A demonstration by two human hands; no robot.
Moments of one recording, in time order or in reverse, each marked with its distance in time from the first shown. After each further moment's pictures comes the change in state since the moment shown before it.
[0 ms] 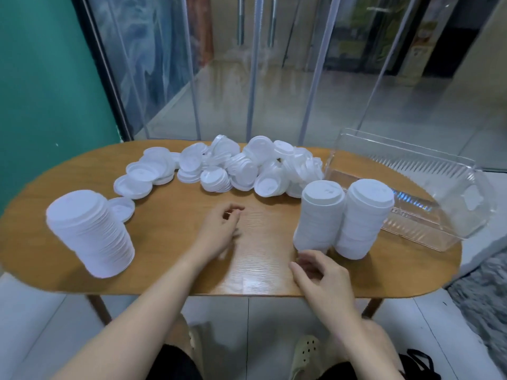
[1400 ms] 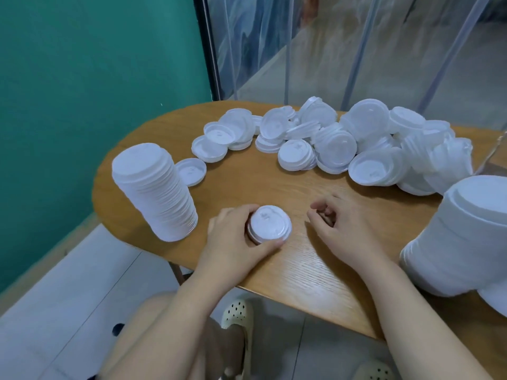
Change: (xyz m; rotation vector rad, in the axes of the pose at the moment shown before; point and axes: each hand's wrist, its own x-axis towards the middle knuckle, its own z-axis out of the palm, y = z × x) left_hand -0.061 -0.056 -0.052 0.476 0.234 -0.176; right_hand 0.136 -0.008 0.129 -0.118 -0.365 -0.319
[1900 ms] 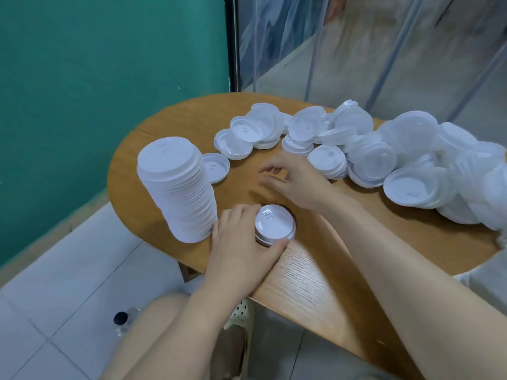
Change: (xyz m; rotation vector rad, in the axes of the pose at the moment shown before) left_hand 0.009 -0.018 -0.005 0.088 0.178 -0.015; right_hand 0.124 -0.074 0.070 0.015 -0.359 -0.348
